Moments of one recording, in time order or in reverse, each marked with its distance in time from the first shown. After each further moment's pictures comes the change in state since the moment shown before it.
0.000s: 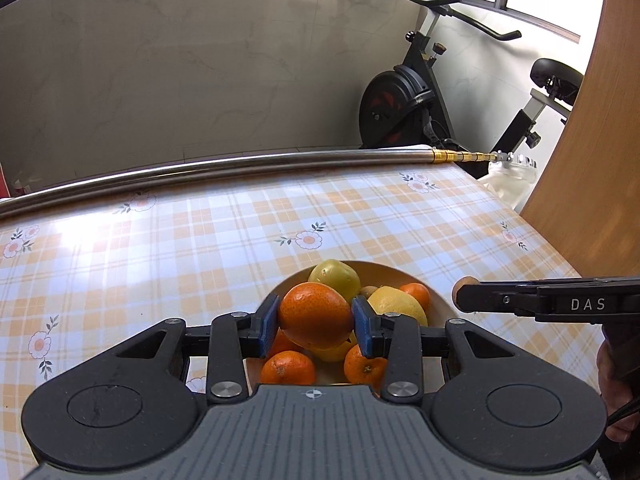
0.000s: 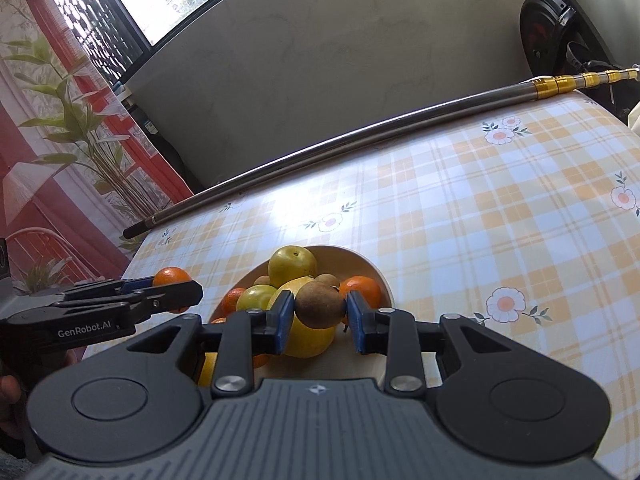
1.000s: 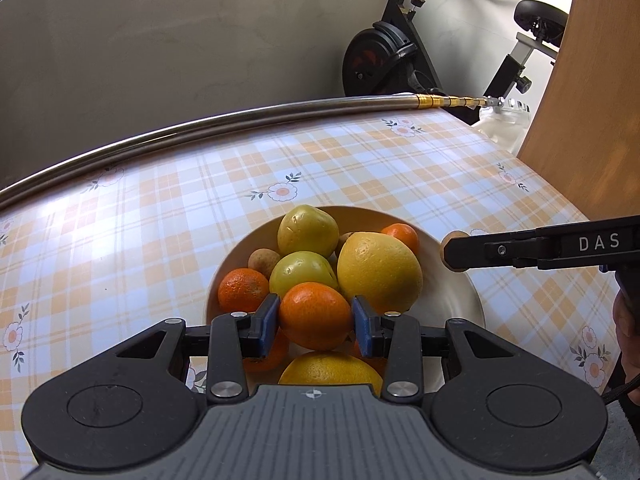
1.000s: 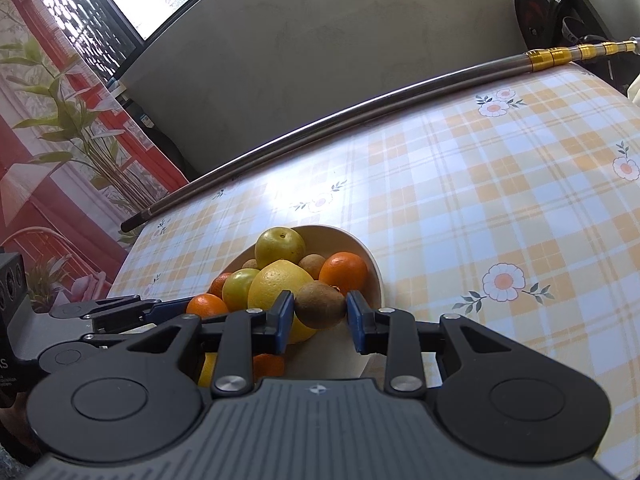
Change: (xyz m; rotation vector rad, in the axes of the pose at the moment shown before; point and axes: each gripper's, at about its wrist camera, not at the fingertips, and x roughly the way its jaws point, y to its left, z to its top) left arm 0.031 -0.022 -0.020 0.093 0.089 -0.003; right arm 0.009 -0.014 -0.007 0.043 0.042 0.008
